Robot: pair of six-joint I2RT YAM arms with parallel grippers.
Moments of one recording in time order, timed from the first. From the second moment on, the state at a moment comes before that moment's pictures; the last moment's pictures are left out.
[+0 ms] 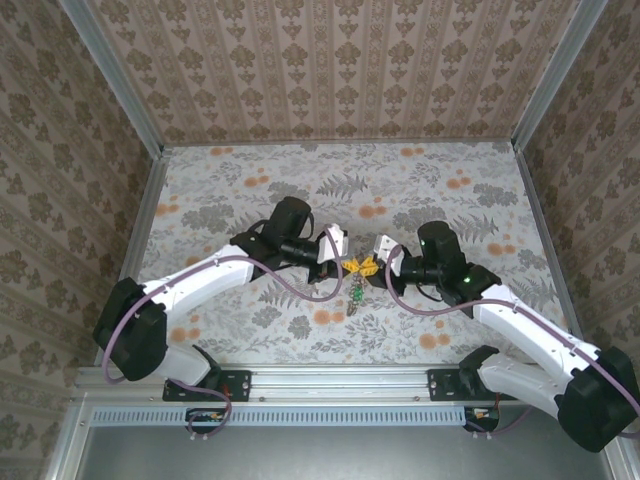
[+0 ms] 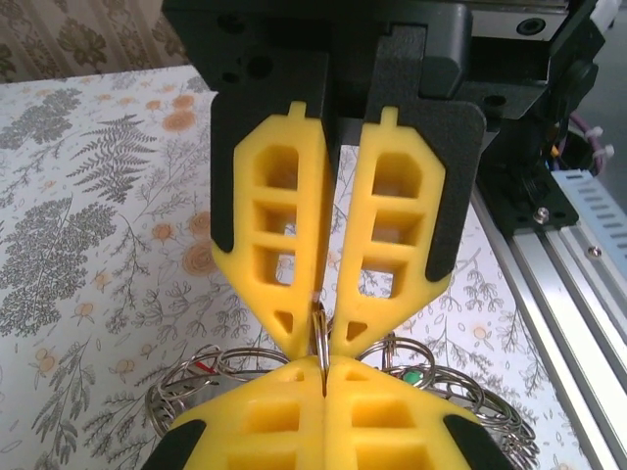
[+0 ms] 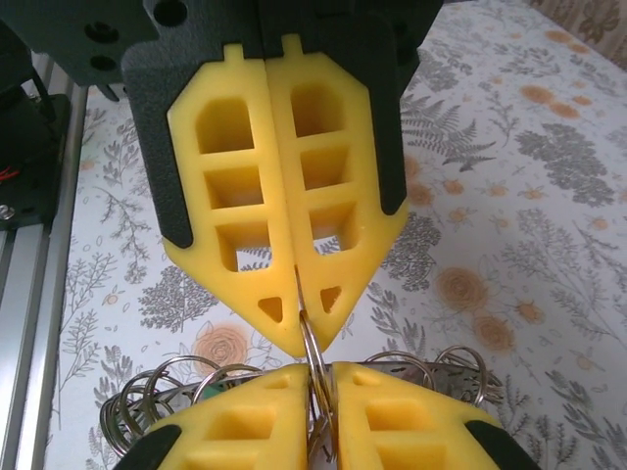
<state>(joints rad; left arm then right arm) -0.78 1.43 0.96 -0.17 0.83 0.55 0.49 1.00 0.64 -0.19 -0.59 -0.41</state>
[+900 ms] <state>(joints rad) -0.76 1.43 0.91 -0.05 0.90 0.47 0.47 1.00 0.63 -0.15 -0.62 -0.37</state>
